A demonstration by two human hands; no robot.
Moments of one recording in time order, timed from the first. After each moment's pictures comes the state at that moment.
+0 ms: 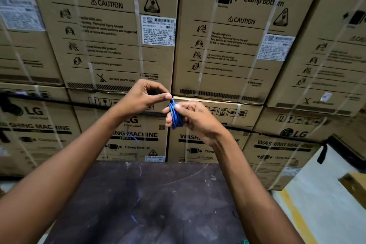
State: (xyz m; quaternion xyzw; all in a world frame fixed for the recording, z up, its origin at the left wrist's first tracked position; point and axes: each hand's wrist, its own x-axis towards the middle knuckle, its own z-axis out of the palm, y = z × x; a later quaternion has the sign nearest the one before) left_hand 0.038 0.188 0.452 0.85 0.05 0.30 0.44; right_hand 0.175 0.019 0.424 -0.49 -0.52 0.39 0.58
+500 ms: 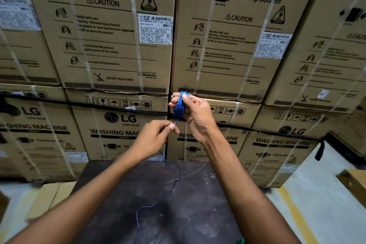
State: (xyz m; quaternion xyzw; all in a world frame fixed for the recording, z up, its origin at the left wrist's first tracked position) left_hand 0.038 0.130 0.361 0.86 0.16 0.28 0.39; right_hand 0.174 0.036 0.410 -0.44 -0.37 0.32 0.75
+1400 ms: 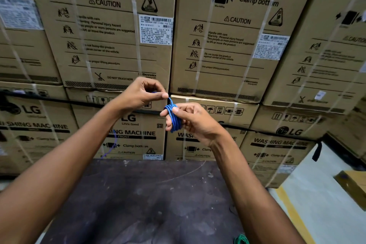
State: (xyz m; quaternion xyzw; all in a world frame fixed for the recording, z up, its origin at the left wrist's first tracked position) left_hand 0.035 0.184 0.454 0.82 0.04 0.27 0.50; right_hand 0.162 -0.001 0.425 -0.47 -0.53 0.42 0.57
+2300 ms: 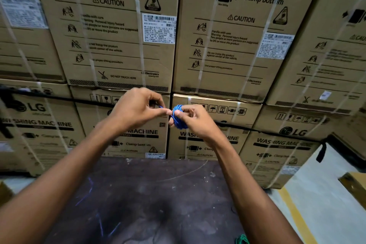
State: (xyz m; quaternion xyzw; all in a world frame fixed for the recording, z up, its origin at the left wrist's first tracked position) left_hand 0.002 0.143 0.451 0.93 0.19 0.29 0.16; right_hand 0.165 0.004 0.413 -0.64 -0.51 0.24 0.52
